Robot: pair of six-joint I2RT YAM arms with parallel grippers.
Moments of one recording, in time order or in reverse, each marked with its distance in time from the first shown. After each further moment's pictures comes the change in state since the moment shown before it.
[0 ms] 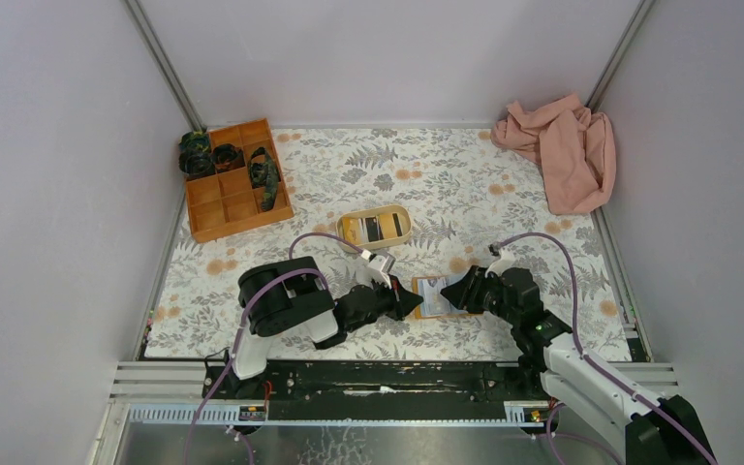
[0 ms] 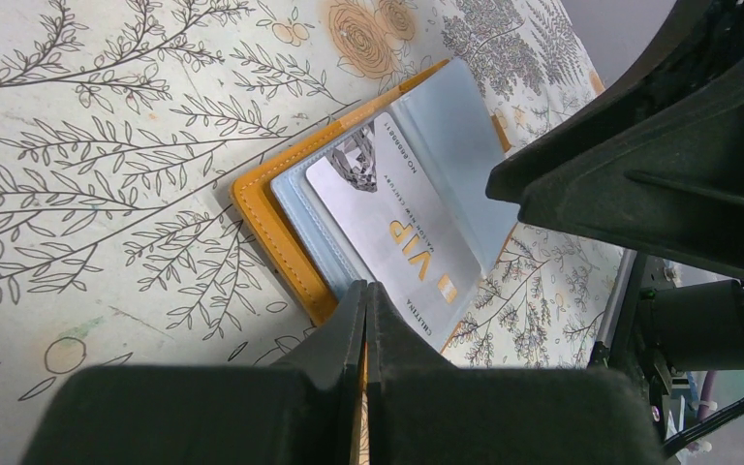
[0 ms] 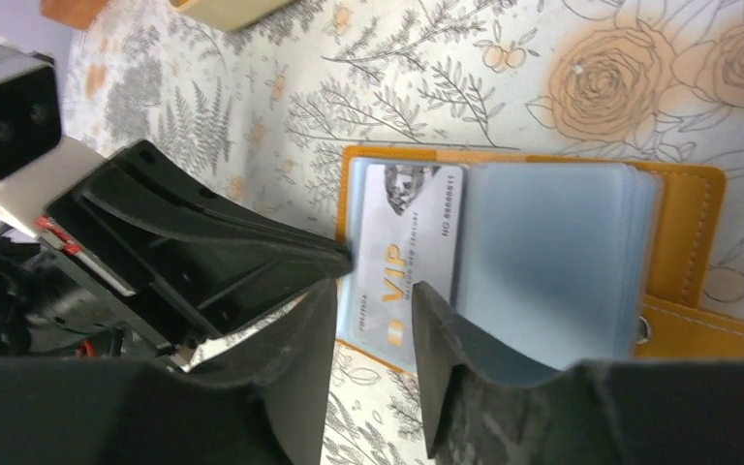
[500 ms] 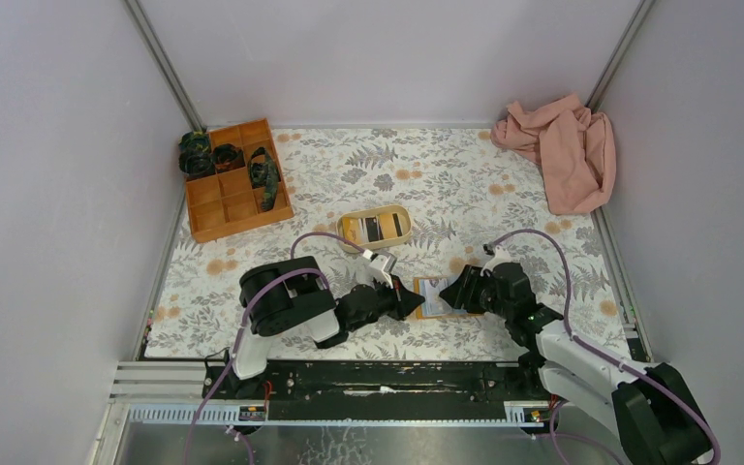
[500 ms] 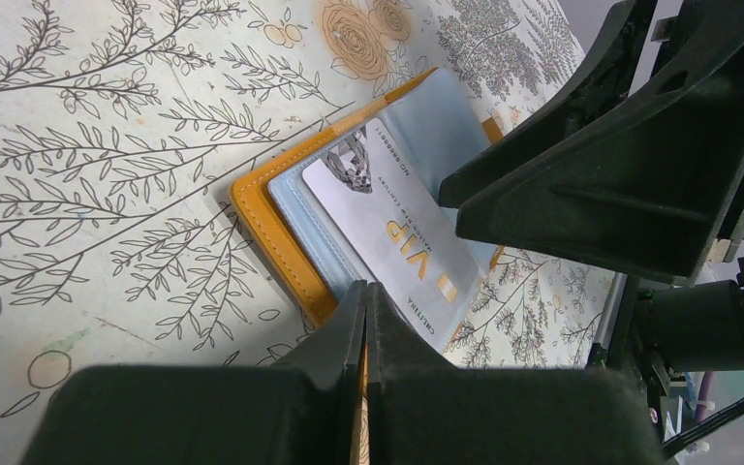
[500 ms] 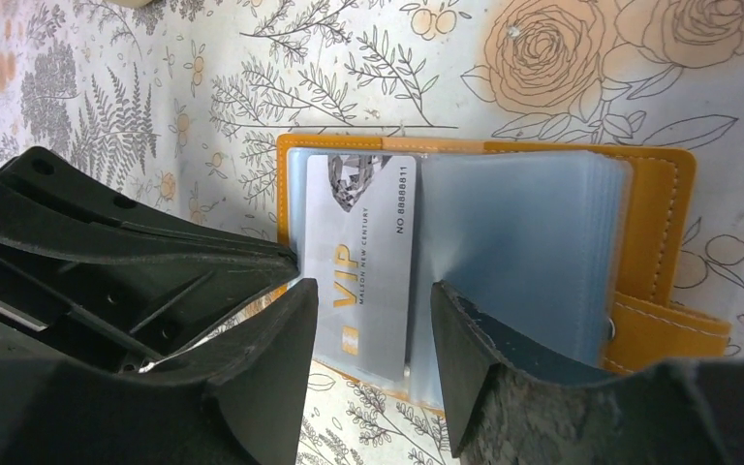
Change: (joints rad) left arm 0.000 0.007 0.012 -0.003 0.008 0.000; right arm -0.002 0.173 0.035 -0.012 0.055 -0.026
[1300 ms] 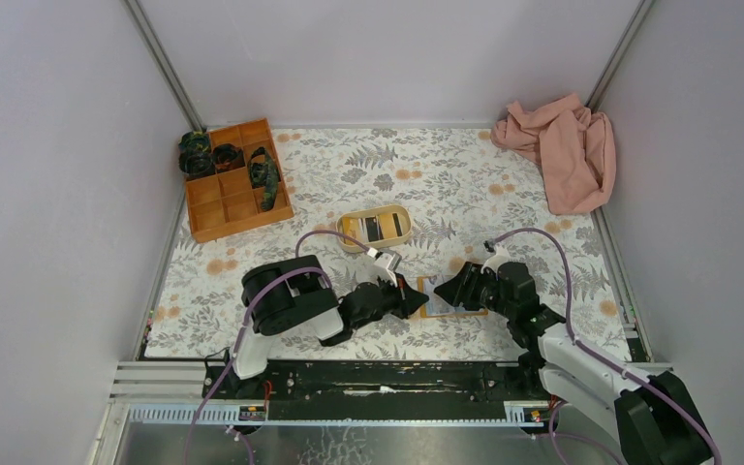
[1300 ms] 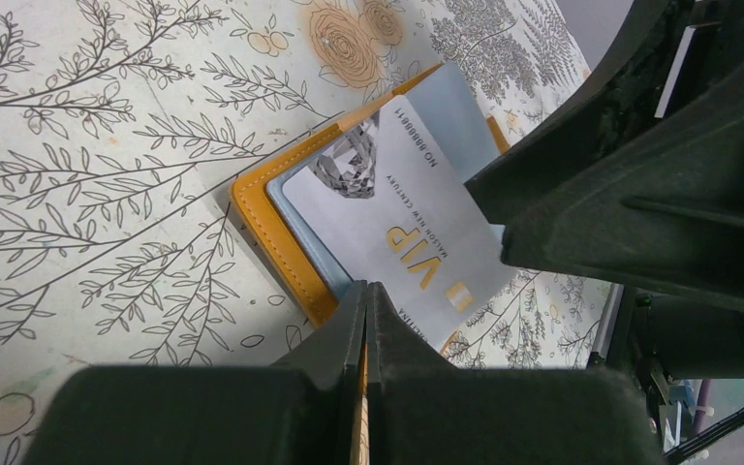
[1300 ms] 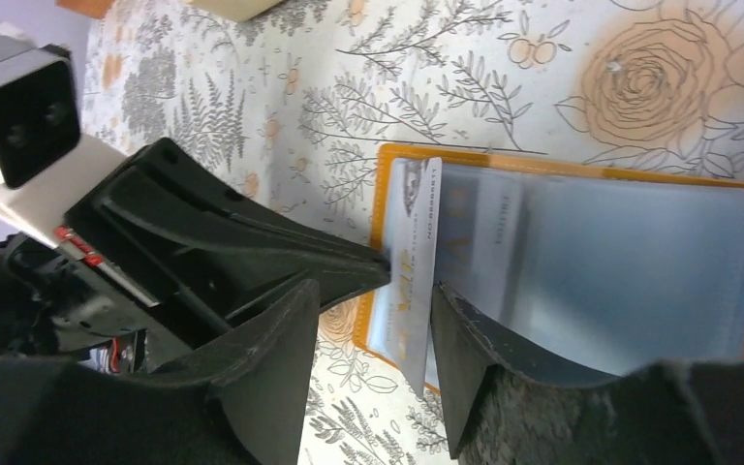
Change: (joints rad) left arm 0.000 0.013 0.038 -0.027 0.008 0.000; right arm -0.010 -0.020 -0.010 0.095 -0.101 0.039
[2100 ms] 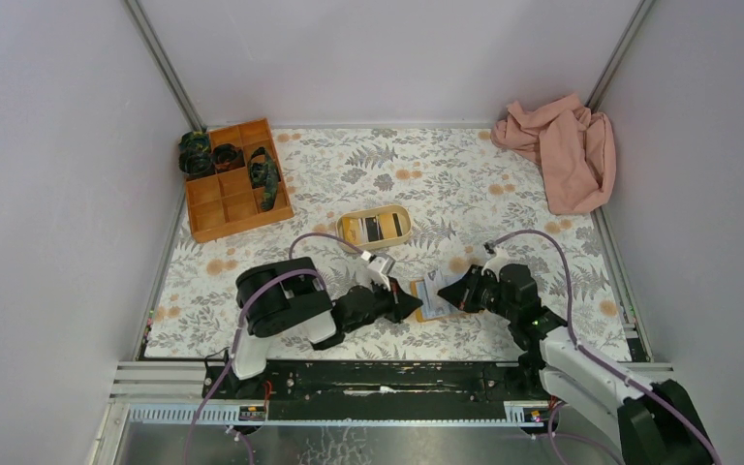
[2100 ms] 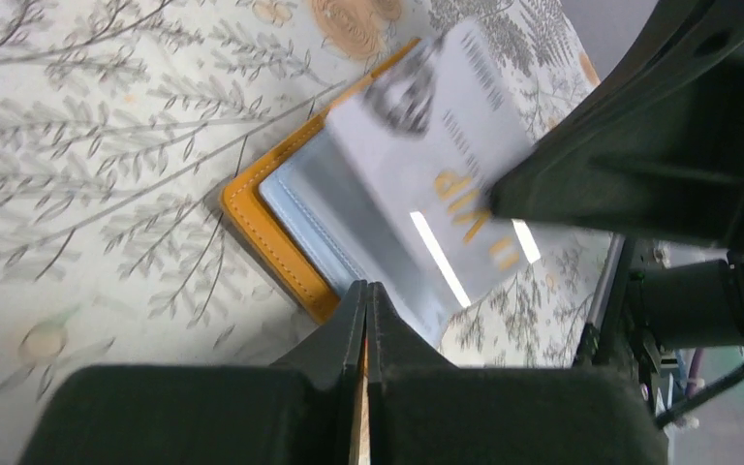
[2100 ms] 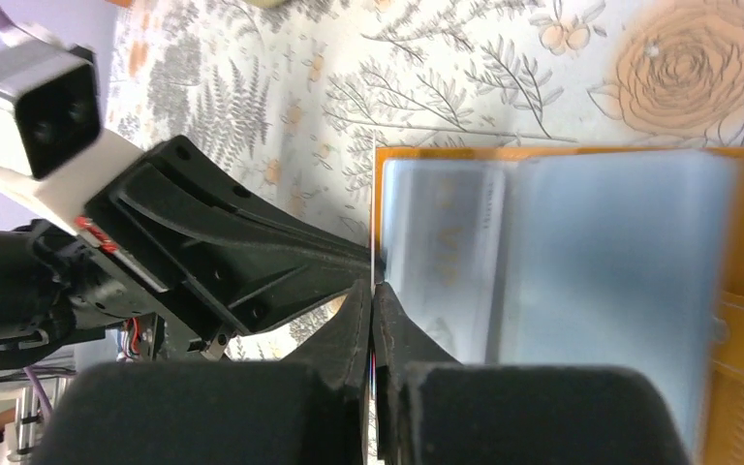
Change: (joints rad) left arm 0.000 -0.010 -0.034 0.027 0.016 -0.001; right arm 0.000 0.001 -0.013 0.012 -0.058 0.024
